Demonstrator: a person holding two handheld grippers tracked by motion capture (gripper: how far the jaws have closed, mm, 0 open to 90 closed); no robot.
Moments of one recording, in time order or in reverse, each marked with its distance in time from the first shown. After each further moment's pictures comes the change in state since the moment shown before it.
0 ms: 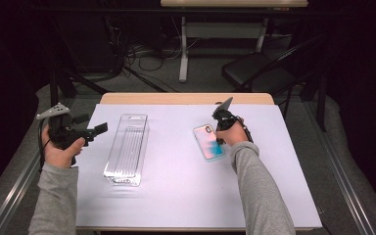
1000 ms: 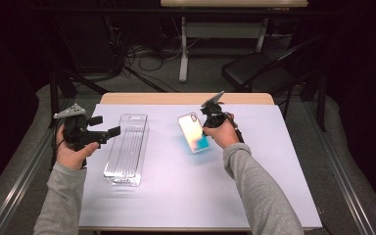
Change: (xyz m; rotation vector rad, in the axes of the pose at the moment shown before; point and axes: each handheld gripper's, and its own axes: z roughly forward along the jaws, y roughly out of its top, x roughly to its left) left arm -0.025 0.001 0.023 0.058 -0.057 0.013; right arm 0.050 -0.001 -0.034 -0.222 0.049 -0.110
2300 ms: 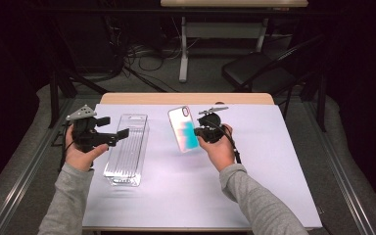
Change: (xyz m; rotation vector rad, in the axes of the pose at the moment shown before) left arm -0.020 0.001 0.013 0.028 0.019 0.058; right arm 0.037 -0.049 -0.022 -0.414 0.023 -0.066
